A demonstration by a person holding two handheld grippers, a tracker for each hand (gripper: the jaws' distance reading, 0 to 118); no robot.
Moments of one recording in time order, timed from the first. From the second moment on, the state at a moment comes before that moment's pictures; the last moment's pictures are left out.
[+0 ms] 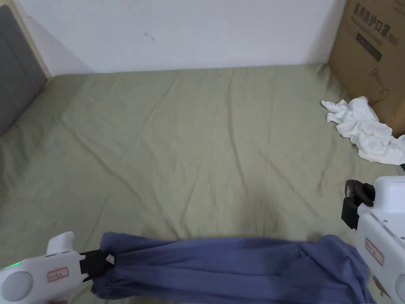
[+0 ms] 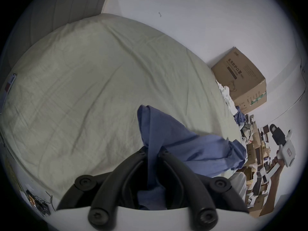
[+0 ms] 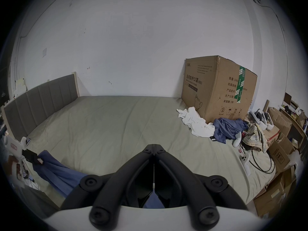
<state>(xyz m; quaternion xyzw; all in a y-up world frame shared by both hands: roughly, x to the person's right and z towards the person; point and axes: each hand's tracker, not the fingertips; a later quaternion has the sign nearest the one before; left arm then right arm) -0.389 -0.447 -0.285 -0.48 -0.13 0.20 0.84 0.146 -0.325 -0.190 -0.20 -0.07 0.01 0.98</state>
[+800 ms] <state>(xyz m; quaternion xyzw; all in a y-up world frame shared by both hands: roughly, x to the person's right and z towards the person) -0.302 -0.371 -0.281 -0.50 -0.13 0.11 0.85 0.167 -0.320 -0.168 -0.18 -0.06 -0.02 0.98</state>
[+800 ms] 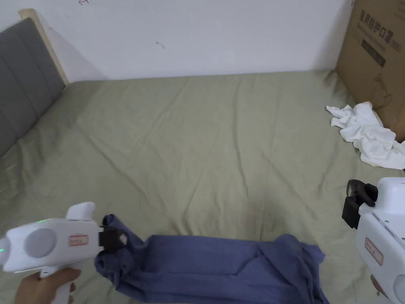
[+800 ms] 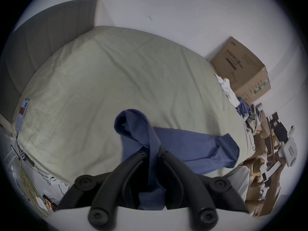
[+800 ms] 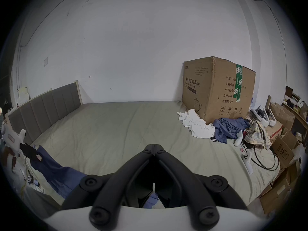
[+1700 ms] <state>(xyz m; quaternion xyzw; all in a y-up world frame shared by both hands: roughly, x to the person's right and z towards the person) -0.147 -0.430 -0.277 -0.53 -0.20 0.11 0.82 0.183 -0.319 -0.153 -0.19 -0.07 -0.02 0.98</state>
